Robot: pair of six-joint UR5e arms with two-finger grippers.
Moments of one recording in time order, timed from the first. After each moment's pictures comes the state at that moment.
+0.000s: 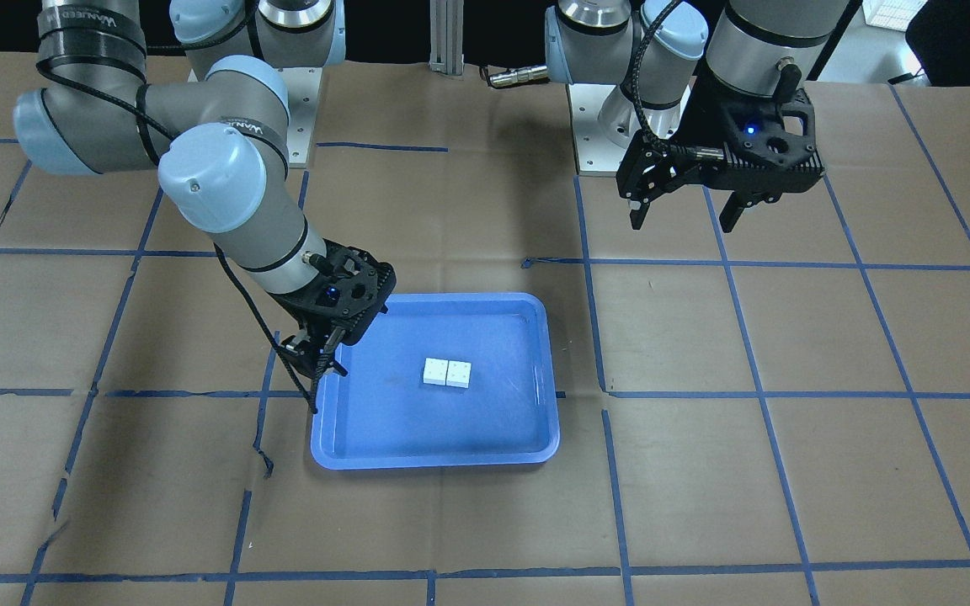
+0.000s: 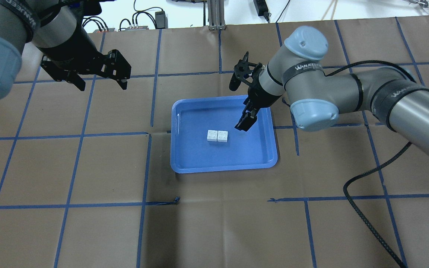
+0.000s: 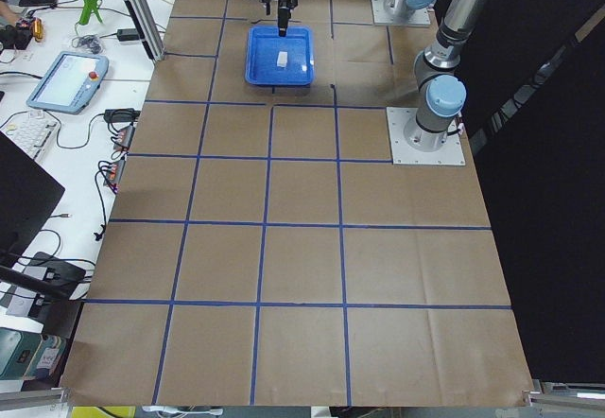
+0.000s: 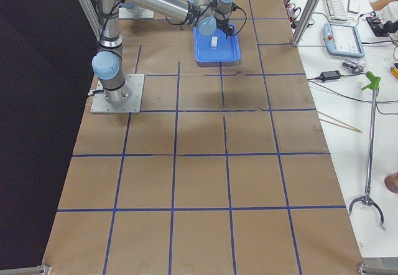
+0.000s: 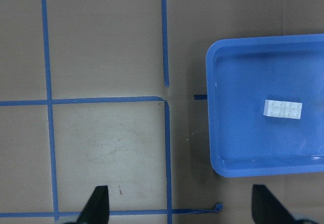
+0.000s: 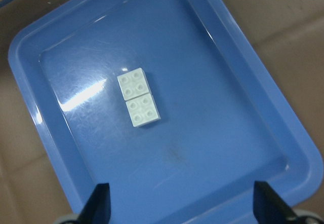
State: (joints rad) left arm -1.57 -1.55 -1.59 -1.48 1.57 0.02; right arm 1.70 -1.32 1.76 -2.06 -1.34 -0.86
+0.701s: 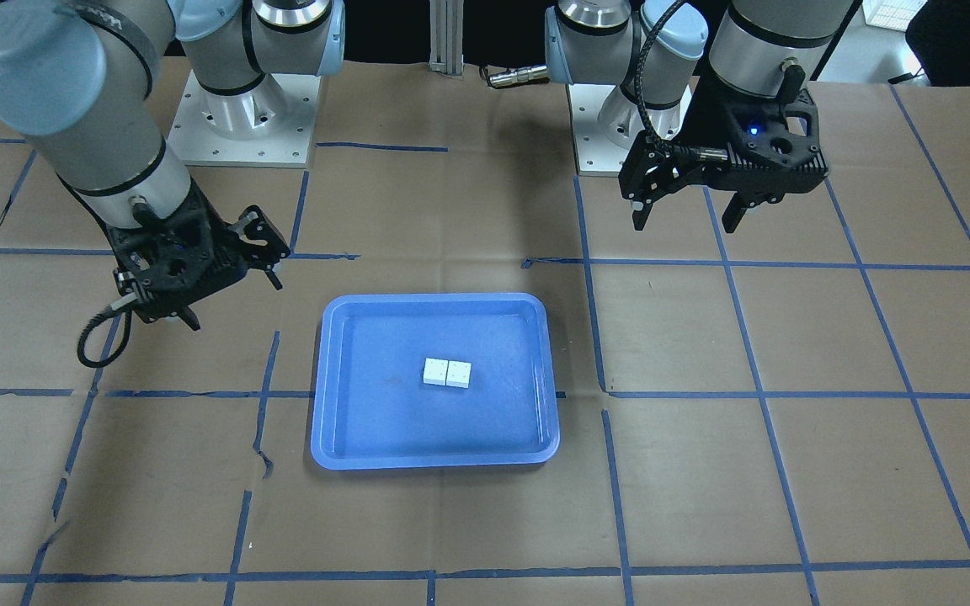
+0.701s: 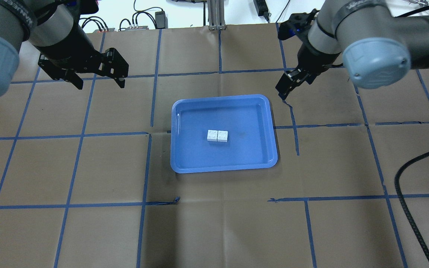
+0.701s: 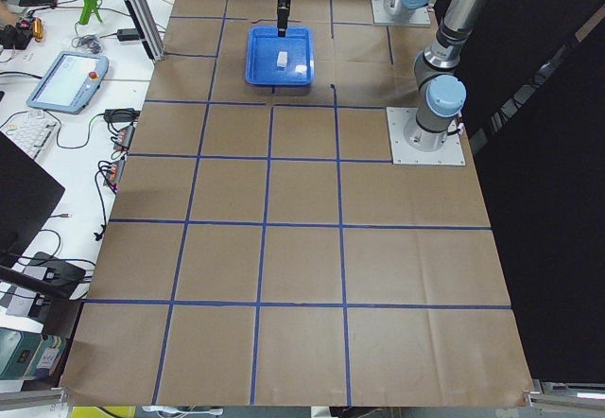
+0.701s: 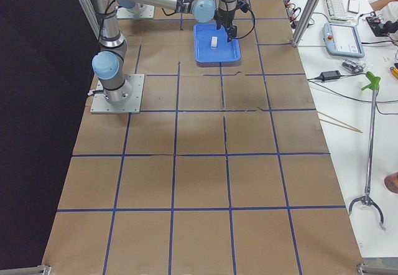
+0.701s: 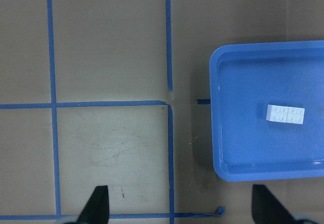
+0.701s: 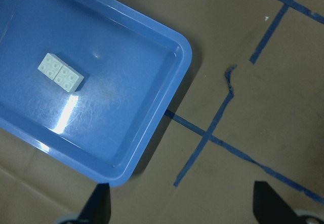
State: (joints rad) left arm -1.57 -1.55 -1.59 -1.48 1.57 0.02; right arm 1.55 -1.46 1.61 -1.75 -1.47 -0.48
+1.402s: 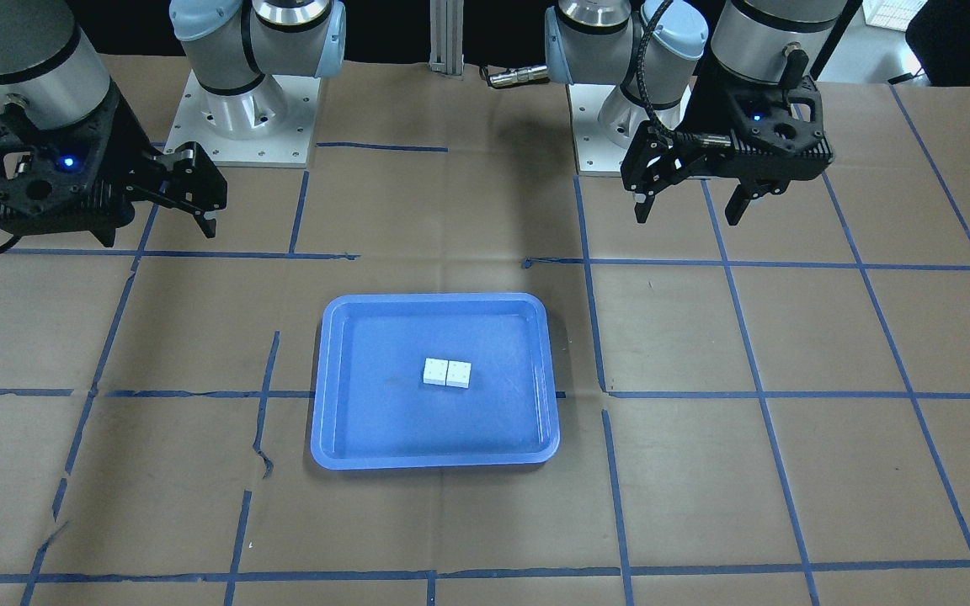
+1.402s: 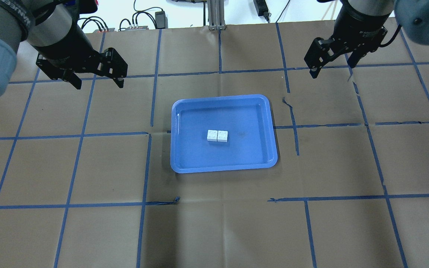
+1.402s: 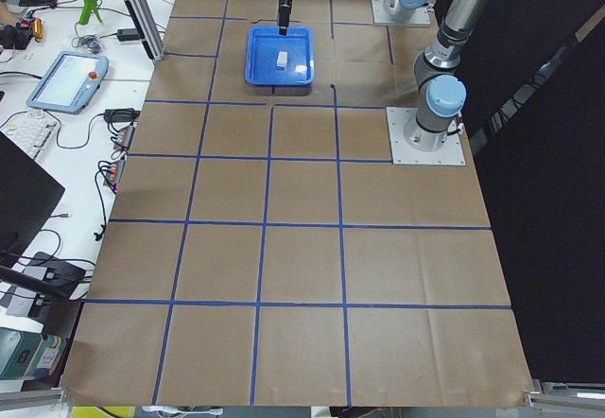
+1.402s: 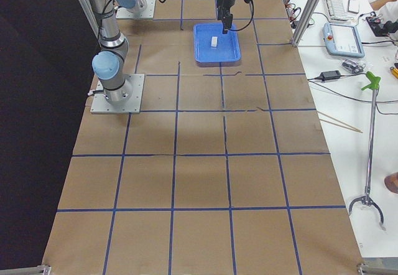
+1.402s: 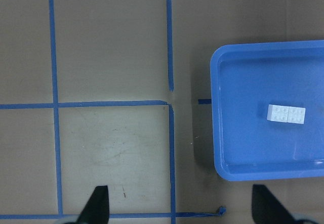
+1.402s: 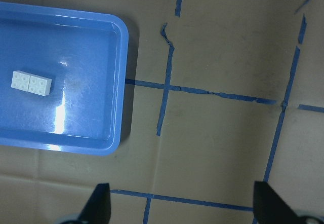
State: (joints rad) left arm -1.57 -1.53 -1.59 -1.48 1.57 0.01; right arm 1.54 -1.50 1.44 -1.49 -1.57 -0.10
